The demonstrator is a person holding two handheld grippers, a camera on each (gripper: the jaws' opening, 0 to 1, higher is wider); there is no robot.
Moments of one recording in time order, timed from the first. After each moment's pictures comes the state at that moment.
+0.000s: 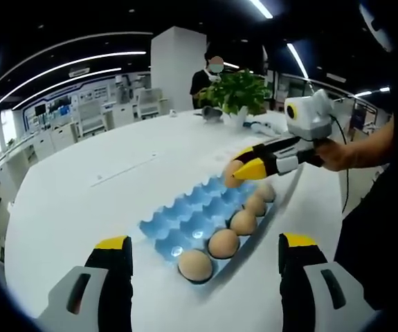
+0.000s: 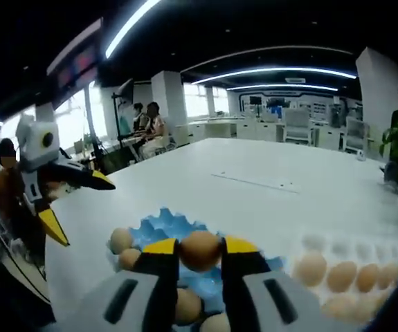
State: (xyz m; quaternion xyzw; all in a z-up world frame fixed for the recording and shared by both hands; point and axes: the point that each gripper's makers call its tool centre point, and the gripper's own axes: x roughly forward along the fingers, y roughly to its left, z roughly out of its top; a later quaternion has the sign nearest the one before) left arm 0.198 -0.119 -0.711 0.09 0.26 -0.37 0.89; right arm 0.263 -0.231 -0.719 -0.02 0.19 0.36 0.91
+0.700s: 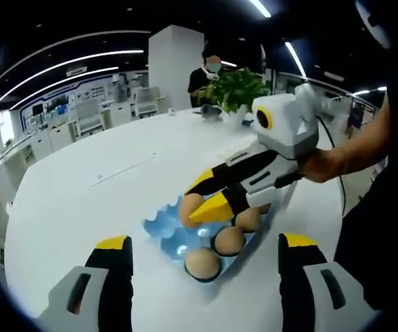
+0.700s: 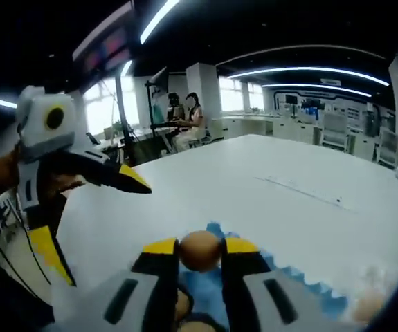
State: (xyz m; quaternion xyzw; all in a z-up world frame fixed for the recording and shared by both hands) left arm 0.202 -0.111 -0.712 0.09 0.26 -0.37 0.89; right arm 0.262 -0.125 -0.734 -0.05 0.19 0.47 0.86
